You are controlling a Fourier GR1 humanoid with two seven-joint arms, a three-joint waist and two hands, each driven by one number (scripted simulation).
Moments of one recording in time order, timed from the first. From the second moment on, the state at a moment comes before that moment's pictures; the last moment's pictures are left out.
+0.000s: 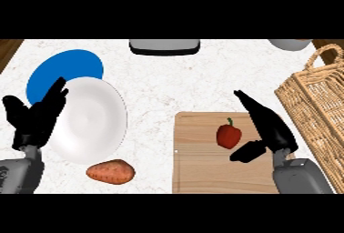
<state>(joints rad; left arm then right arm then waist) -0.19 0.34 0.07 -1.40 0.15 0.02 0.21 -0.21 -0.23 0.21 -1.60 0.62 0.24 0.44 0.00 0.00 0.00</state>
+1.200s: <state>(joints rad) -0.21 0.29 0.14 -1.39 0.09 -0.04 0.23 -0.22 -0.15 0.23 -1.44 0.82 0.23 0.32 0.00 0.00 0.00</state>
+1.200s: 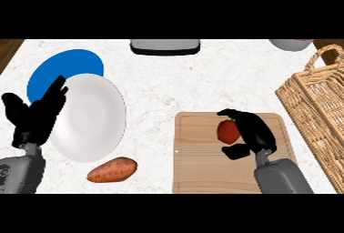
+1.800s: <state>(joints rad) -0.23 0.27 0.14 -1.39 0.07 -0.05 0.23 -0.35 -0.05 0.18 -1.30 0.91 0.08 0.56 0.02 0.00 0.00</state>
